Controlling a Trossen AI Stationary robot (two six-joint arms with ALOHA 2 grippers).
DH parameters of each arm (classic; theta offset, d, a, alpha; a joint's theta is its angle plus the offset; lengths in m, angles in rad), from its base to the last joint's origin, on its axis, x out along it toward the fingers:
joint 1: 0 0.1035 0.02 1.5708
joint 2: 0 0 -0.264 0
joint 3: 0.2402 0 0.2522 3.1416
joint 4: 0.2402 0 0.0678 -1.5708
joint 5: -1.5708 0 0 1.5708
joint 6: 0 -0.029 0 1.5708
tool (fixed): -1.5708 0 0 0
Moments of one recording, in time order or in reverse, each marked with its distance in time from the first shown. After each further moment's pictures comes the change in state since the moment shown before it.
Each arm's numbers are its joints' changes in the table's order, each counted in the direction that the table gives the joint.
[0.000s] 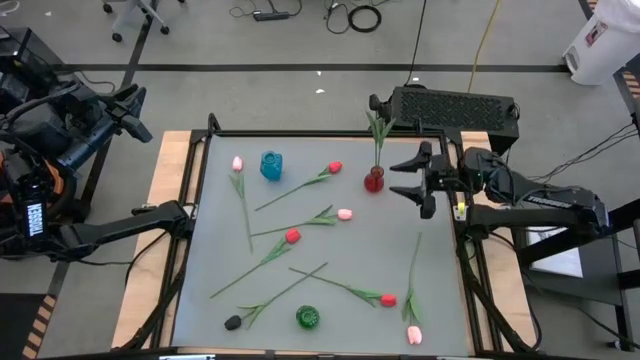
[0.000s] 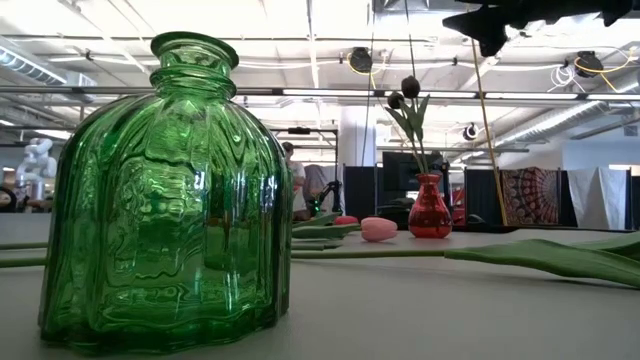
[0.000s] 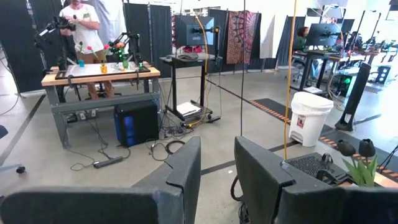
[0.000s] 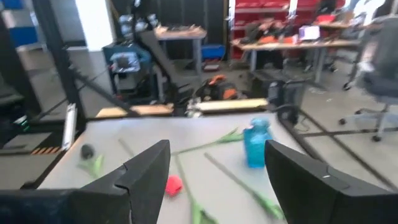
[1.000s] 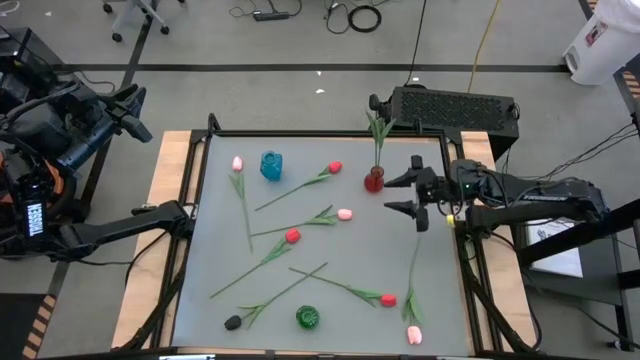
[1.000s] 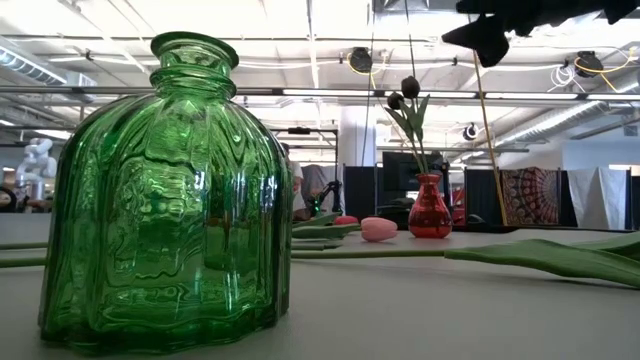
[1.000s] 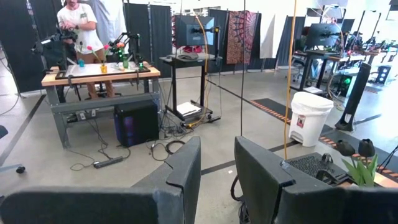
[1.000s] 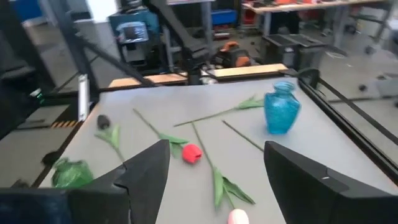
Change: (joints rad) left arm 0.000 0.000 0.000 0.000 0.000 0.000; right arm 0.140 -0.060 0.000 0.068 0.120 -0.083
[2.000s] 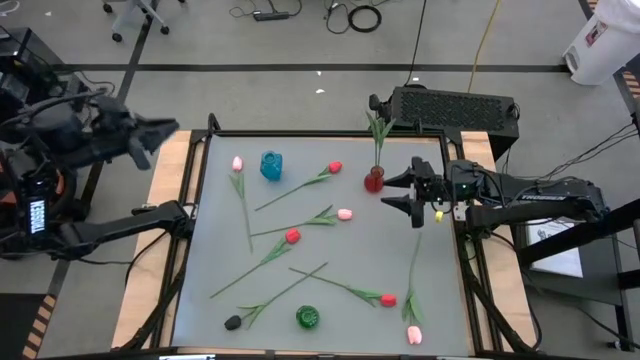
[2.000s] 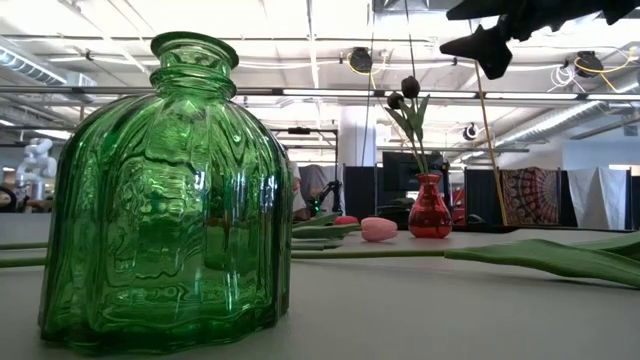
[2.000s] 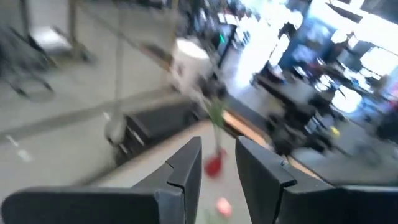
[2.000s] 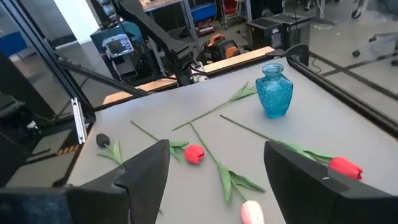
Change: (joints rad) left arm -0.001 -0.026 0.000 0.147 0.568 0.288; right arm 0.000 -0.018 0.000 0.001 0.047 -0.165
